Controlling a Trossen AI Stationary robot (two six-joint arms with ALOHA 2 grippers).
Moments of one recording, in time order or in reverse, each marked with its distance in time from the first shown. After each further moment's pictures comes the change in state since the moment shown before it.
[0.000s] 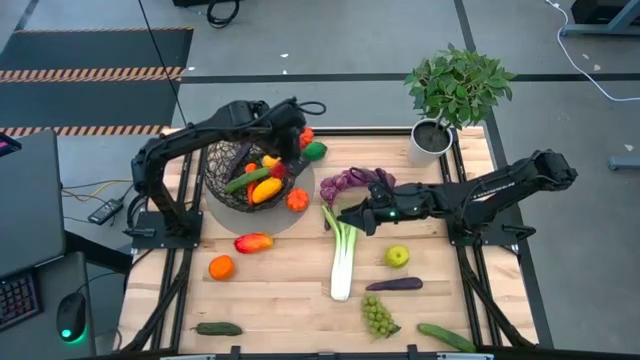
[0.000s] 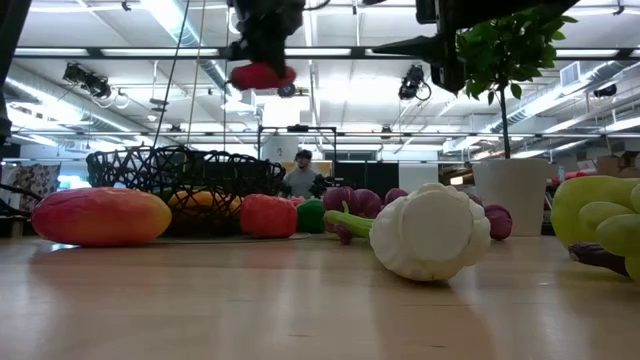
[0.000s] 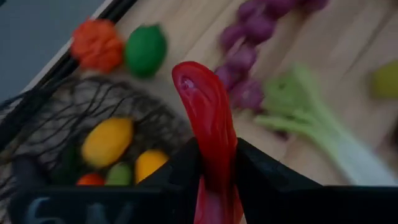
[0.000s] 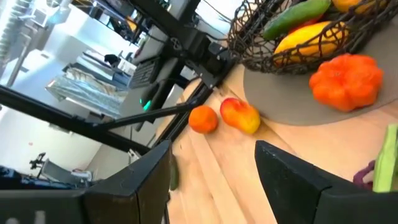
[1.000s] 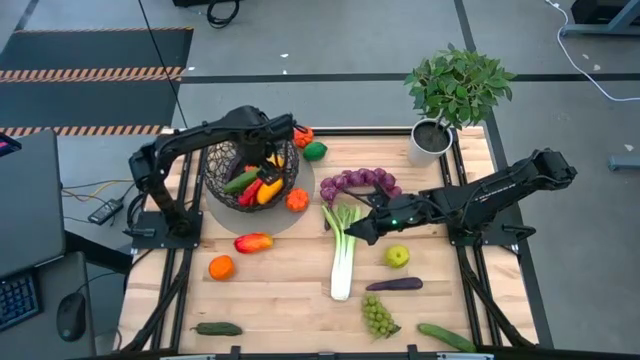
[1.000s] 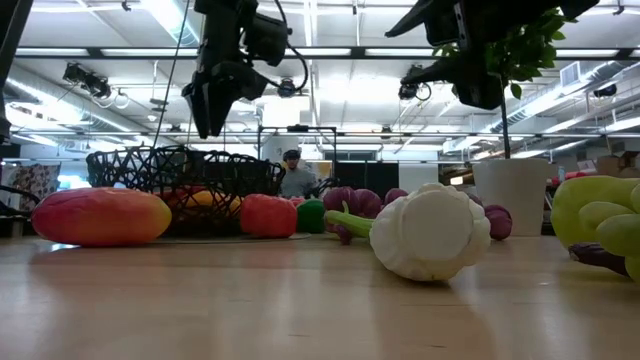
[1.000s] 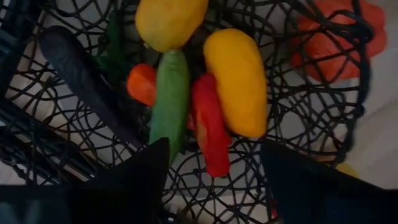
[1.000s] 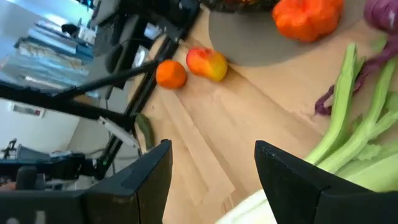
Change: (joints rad) left arm 0.107 -0.004 -0.296 -0.163 -0.036 0.078; right arm 0.049 0.001 0.000 -0.222 -0.038 0.132
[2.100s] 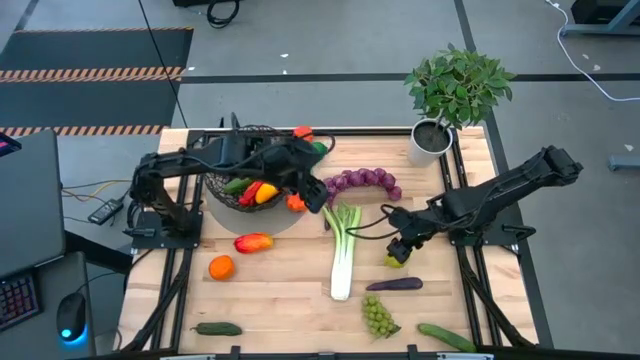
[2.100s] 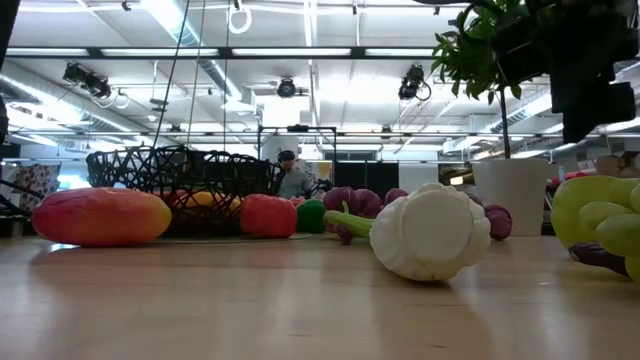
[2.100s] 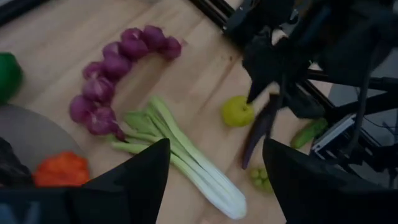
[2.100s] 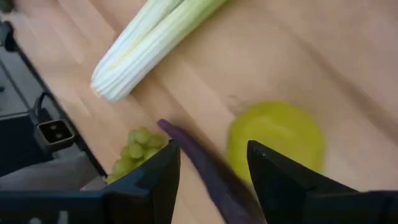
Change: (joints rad) left arm -0.462 0.007 0.435 0.378 0.011 -0.472; right arm 0.103 -0.122 -0.001 -0.667 -0.216 0.096
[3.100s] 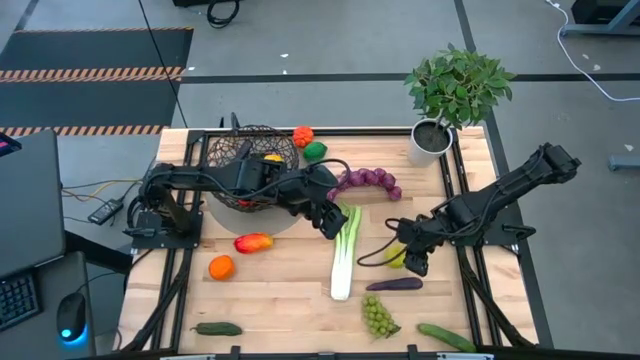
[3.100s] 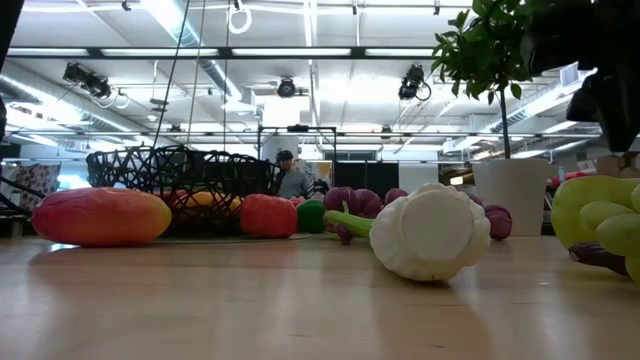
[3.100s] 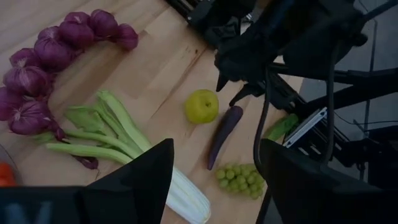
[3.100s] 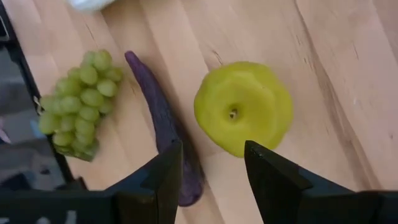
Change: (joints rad) left arm -0.112 0.080 0.000 0.137 -0.029 -0.089; right arm 0.108 0.016 0.001 -0.117 0.012 -0.320
